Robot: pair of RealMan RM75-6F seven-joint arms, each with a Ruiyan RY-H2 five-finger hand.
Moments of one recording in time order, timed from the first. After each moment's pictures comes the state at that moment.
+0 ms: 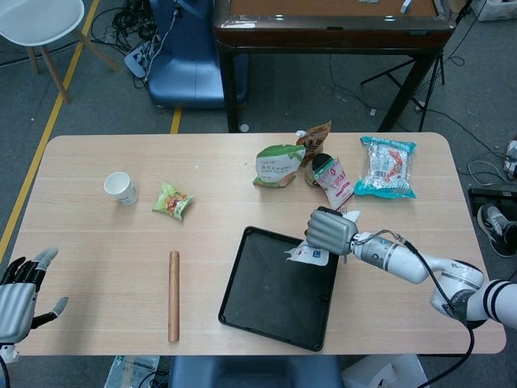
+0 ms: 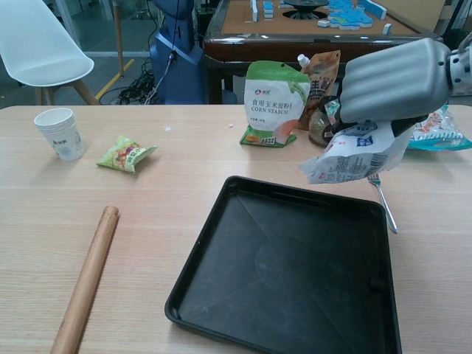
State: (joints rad) left arm -0.05 -1.13 -0.03 -1.65 1.52 1.53 0.11; right arm 1.02 -1.07 -0.04 -1.52 -1.83 0.65 -0.48
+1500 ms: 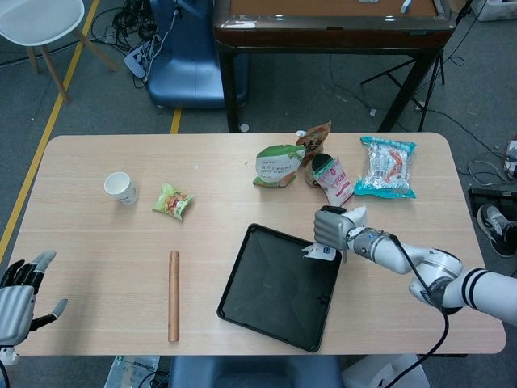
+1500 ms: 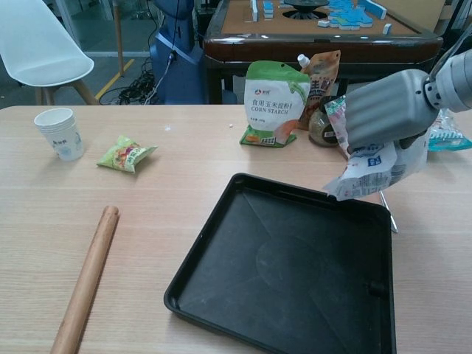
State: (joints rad) left arm -0.04 -1.15 -0.03 -1.61 1.52 1.54 0.07; right arm 1.08 -1.12 0.01 -1.49 -1.64 0.33 -0.72
